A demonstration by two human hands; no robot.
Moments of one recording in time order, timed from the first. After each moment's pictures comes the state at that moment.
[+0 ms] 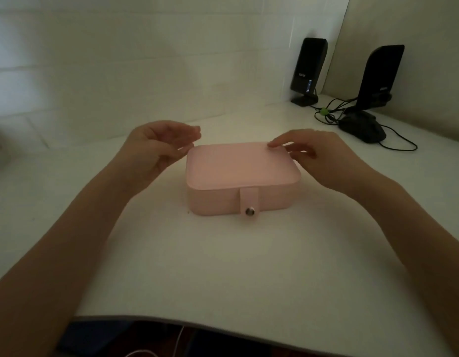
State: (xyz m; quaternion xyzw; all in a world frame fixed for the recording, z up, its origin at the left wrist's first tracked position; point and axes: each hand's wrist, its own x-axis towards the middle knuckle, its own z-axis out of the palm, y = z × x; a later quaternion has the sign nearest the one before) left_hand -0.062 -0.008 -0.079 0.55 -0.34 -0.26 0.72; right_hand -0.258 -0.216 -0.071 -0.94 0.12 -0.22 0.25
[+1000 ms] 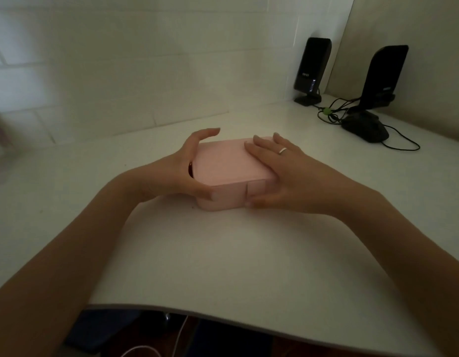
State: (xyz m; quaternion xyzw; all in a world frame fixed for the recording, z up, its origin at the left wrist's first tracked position) left_hand -0.080 -0.004 -0.085 0.70 -0.51 -0.29 0.41; right_hand -0.257 -0.167 -0.070 -0.99 0.11 -0.02 0.11
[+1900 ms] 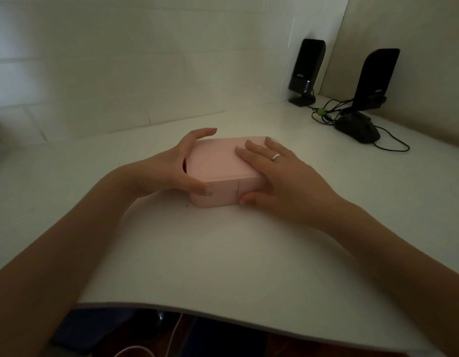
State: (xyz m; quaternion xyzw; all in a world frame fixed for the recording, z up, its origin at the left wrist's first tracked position) left_hand -0.078 -0.007 -0.085 0.71 -0.50 -0.28 0.41; right_hand -0.258 -0.159 -0.084 -0.99 0.10 -0.10 0.08
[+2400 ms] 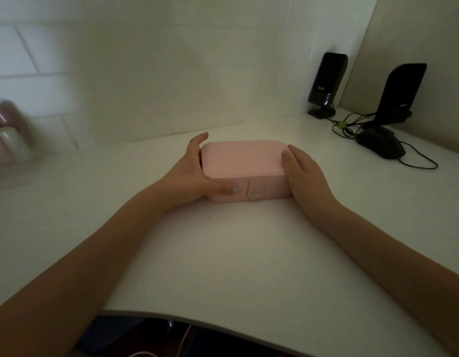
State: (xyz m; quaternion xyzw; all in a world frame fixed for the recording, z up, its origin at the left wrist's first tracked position) left_hand -0.075 -0.012 -0.098 0.76 -0.39 -0.16 0.49; right_hand -0.217 -0.176 -0.106 -0.81 0.27 -0.29 0.43
